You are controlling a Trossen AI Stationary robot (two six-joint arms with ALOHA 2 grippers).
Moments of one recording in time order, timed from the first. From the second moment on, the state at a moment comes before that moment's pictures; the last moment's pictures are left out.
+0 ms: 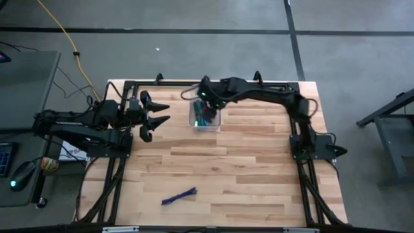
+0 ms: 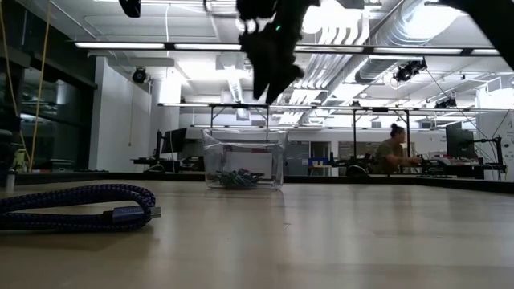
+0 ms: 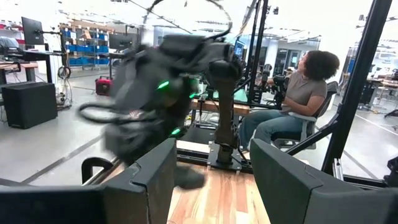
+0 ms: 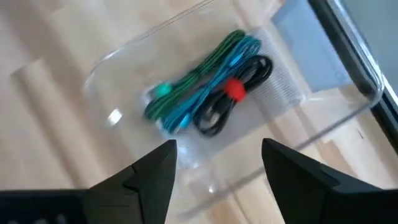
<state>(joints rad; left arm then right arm) 0.10 0.64 0.62 0.11 -0.19 -0.08 -0.24 2.05 2.01 -1.13 0.13 0.24</state>
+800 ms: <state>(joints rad) 0.10 0.64 0.62 0.11 -0.19 -0.08 -0.04 1.18 0.86 0.30 0.10 0.23</state>
